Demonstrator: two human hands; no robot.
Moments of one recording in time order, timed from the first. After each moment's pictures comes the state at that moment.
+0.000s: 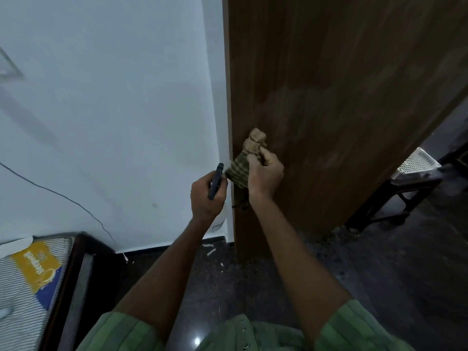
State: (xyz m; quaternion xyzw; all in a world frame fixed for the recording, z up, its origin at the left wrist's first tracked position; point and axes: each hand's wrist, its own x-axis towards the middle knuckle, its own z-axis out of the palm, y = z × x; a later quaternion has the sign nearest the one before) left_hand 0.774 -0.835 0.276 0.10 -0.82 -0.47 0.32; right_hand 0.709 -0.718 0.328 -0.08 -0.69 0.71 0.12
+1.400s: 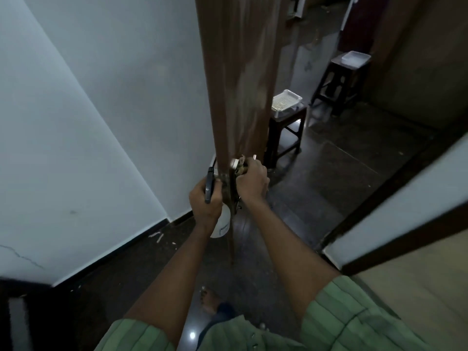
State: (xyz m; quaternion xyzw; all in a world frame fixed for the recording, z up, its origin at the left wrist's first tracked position) left_hand 0.960 -0.565 0.254 0.02 -0.77 -0.62 0.17; right_hand 0.929 -0.443 0.281 -0.21 -0.89 0.39 0.14
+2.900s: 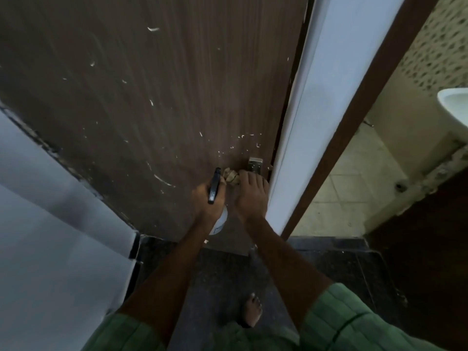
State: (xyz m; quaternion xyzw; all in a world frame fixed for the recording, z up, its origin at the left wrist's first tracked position) left_hand 0.785 -0.196 0.248 -0.41 -0.72 -0.55 -0.08; right_hand 0.893 -0.118 0.222 -0.47 -0.81 0.06 0.34
